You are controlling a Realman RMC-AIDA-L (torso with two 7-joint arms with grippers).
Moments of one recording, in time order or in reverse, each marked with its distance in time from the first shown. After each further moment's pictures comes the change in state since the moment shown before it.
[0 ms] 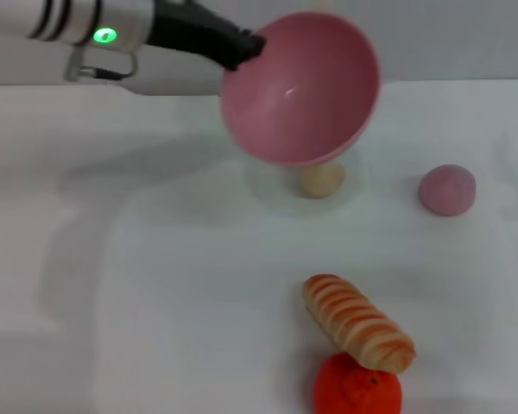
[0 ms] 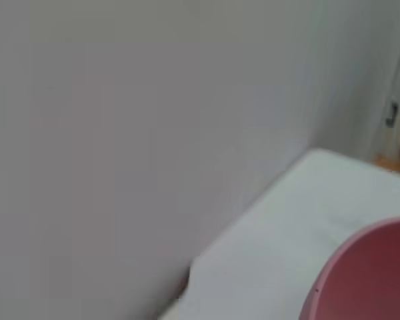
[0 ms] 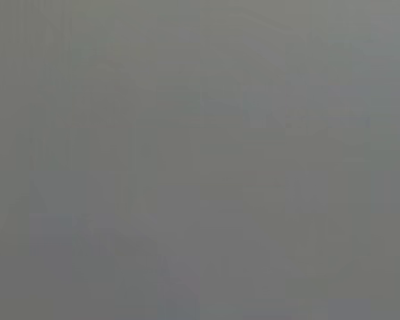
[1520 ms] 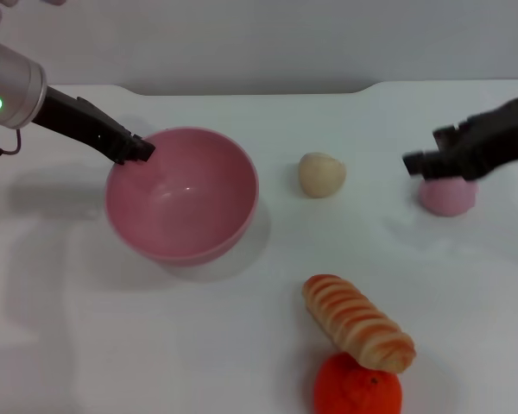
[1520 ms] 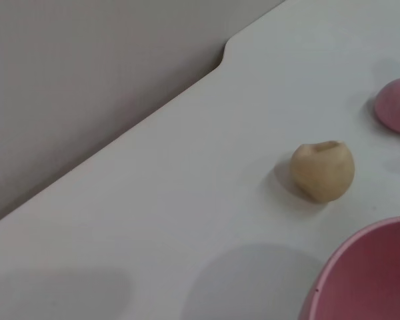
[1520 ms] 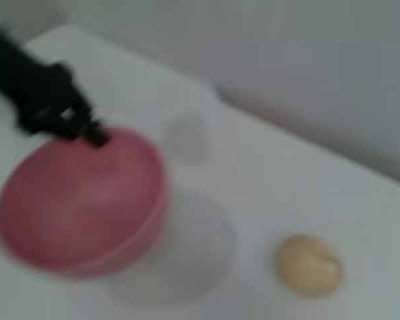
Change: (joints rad) left arm 0.066 0.043 -0.148 0.045 0.319 0.338 -0.085; right arm 0.219 -0.003 0.751 -1.062 0.006 -2.633 -0.317
